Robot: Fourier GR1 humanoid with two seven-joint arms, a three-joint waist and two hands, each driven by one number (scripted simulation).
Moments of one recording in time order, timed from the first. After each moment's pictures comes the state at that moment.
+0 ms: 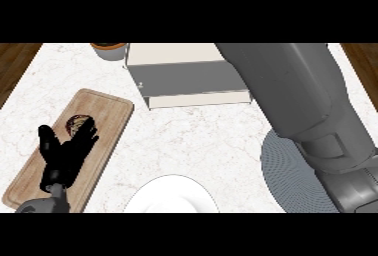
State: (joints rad) left arm -0.05 0.19 0.06 -1.39 0.14 -0.01 0.32; right arm -1.46 -0.11 0.09 -0.86 0.68 -0.01 0.70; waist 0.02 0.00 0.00
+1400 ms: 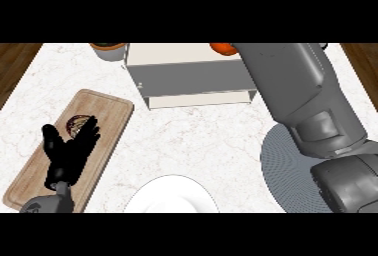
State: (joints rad) left arm -0.06 0.17 0.08 -1.36 0.11 -0.01 0.29; right arm -1.51 -0.09 -0.11 -0.57 0.65 -0.27 0.45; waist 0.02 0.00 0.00
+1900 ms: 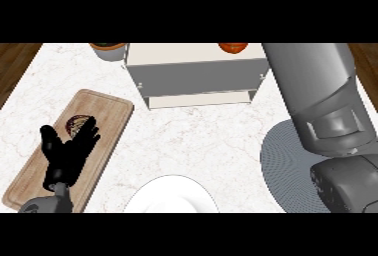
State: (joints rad) left arm -0.06 0.17 0.08 -1.37 0.12 -0.02 0.29; right arm -1.52 -0.09 -0.29 -0.64 0.48 -0.39 0.41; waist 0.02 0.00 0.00
